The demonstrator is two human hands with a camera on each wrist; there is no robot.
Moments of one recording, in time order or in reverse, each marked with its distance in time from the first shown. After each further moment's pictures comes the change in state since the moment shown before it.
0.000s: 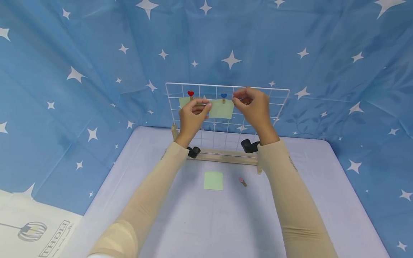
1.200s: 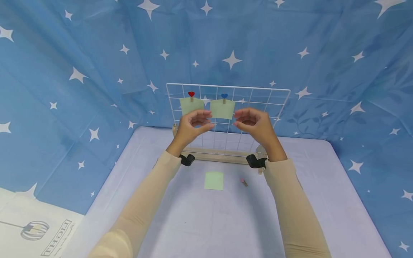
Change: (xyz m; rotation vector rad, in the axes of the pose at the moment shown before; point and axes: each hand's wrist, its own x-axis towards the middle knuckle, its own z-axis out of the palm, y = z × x) left_hand -0.027 -0.003 -0.027 -0.170 -0.304 -0.083; right_hand -0.044 0.040 -0.006 0.283 -0.242 0.029
